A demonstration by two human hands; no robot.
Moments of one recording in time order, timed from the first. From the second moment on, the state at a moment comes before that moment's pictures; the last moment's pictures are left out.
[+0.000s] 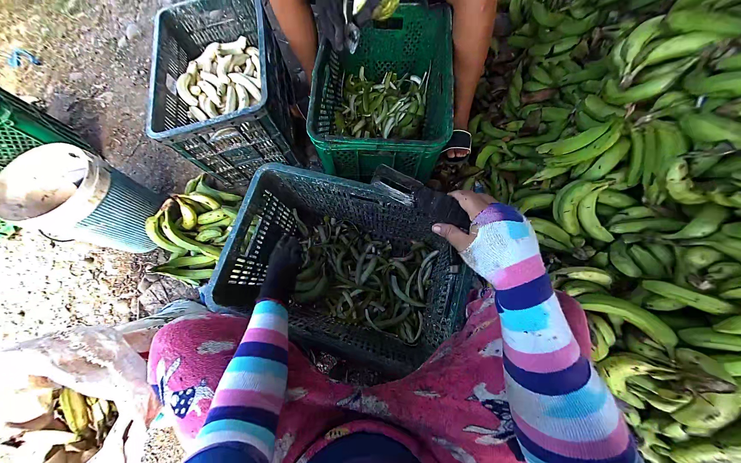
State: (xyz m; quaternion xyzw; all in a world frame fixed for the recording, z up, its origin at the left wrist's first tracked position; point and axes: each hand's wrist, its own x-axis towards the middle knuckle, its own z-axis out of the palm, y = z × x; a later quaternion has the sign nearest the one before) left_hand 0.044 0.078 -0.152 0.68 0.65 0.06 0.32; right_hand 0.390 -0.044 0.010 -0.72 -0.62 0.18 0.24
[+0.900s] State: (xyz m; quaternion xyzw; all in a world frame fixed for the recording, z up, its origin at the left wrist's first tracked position) left_hand 0.000 0.110 -0.031 0.62 0.45 0.35 0.53; right_hand 0.365 0.041 -0.090 -0.79 -0.48 0.37 -0.12
